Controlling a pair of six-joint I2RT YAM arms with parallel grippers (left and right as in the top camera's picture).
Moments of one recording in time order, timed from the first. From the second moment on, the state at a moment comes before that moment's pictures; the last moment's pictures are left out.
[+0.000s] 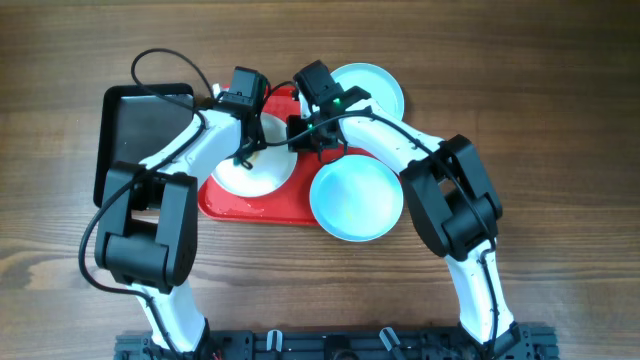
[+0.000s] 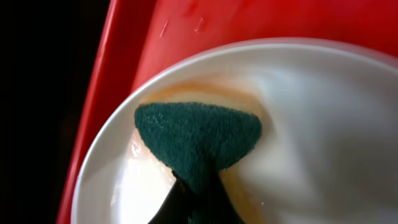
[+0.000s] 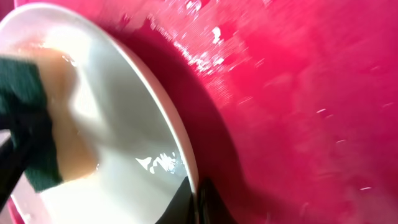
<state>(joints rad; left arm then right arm) -0.26 1.97 1.26 -0.66 -0.28 -0.48 0.59 2.28 1.68 -0.59 -0.34 0.48</state>
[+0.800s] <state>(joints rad) -0.23 1.97 1.24 -0.65 0.44 -0.03 0.57 2.28 1.68 -0.59 -0.33 0.46</state>
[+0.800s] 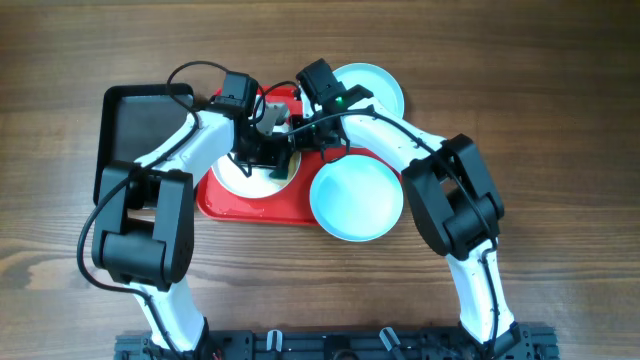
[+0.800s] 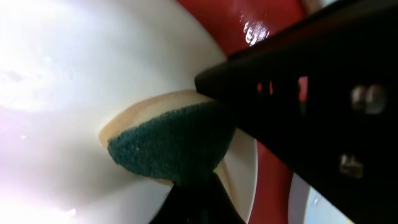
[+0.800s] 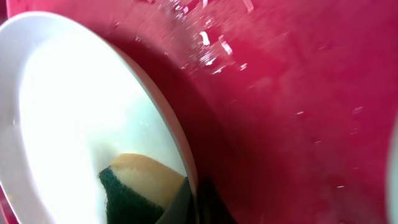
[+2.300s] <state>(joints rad) -0.02 1.77 1.61 -1.12 -0.12 -0.42 0.59 2.24 1.68 -0.72 -0.24 0.46</state>
